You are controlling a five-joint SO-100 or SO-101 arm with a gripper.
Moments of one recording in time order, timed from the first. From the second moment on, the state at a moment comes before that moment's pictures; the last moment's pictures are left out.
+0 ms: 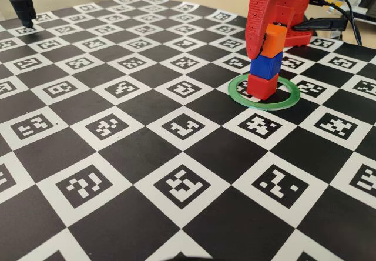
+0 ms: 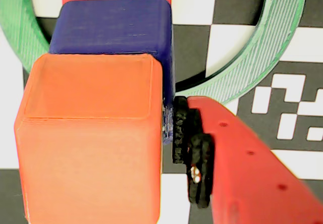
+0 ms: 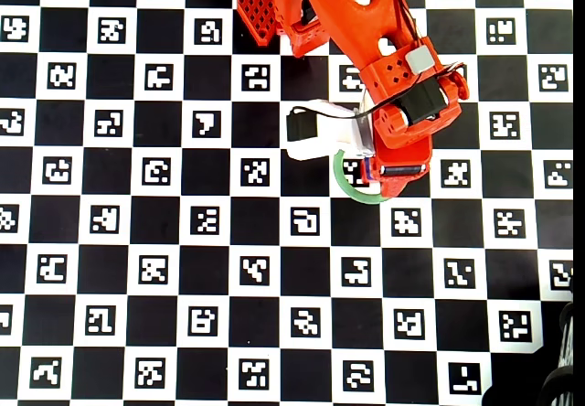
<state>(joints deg) -26.6 96.7 105.9 77.4 23.6</state>
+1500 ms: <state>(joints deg) -17.8 120.2 101.9 89.2 -1.3</state>
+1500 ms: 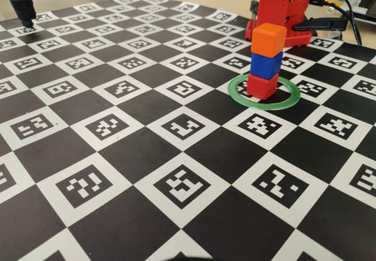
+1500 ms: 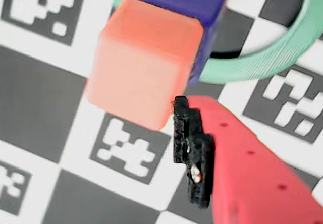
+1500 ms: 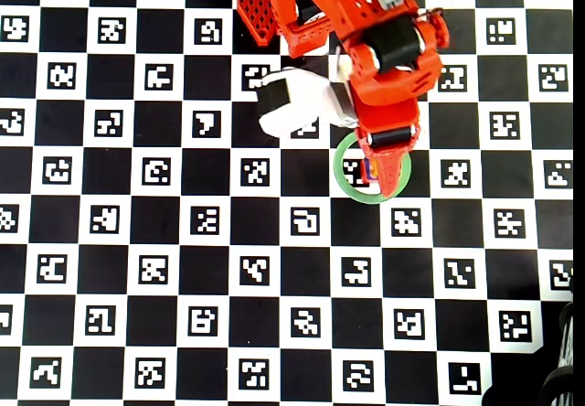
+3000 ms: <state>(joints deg) 1.8 172.3 168.9 52.1 -66.1</state>
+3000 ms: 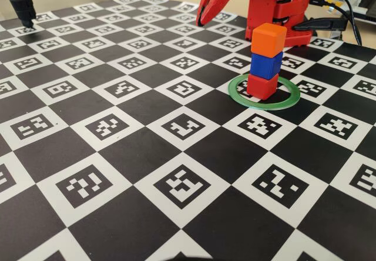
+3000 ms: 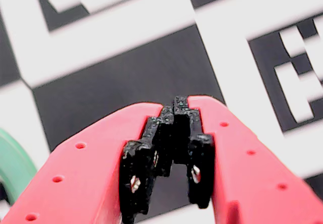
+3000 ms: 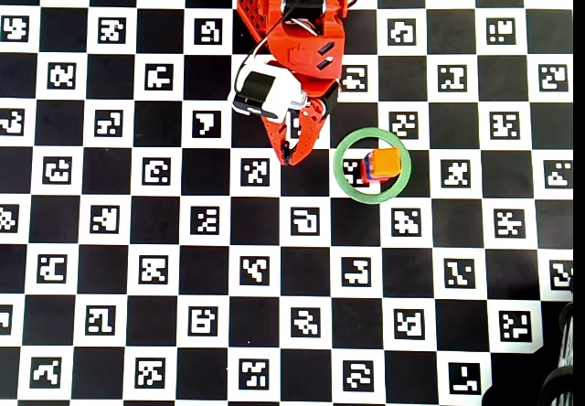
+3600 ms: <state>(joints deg) 2.5 183.3 179.0 58.6 -68.6</state>
